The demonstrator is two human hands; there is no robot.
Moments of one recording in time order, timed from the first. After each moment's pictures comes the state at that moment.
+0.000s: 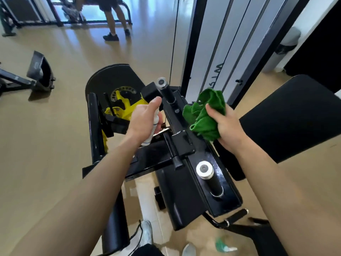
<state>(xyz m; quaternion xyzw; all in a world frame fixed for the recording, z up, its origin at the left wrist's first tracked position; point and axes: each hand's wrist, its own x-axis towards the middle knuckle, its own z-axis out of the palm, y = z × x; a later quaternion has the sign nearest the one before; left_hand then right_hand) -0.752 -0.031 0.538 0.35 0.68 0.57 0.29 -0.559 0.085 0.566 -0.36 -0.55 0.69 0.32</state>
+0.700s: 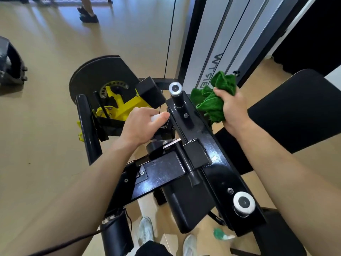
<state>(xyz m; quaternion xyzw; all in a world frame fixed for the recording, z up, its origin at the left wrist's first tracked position) -0.845 0.003 0.489 0.53 0.73 0.40 0.17 -0.644 0.148 0.553 -0.46 -0.52 0.60 0.40</state>
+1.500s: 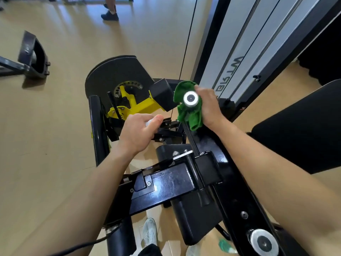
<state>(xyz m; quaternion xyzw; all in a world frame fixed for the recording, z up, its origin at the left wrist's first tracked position) -0.871 -0.007 0.475 0.47 0.74 0.46 0.16 -0.733 0.150 0.535 -0.32 -0.66 0.61 0.29</state>
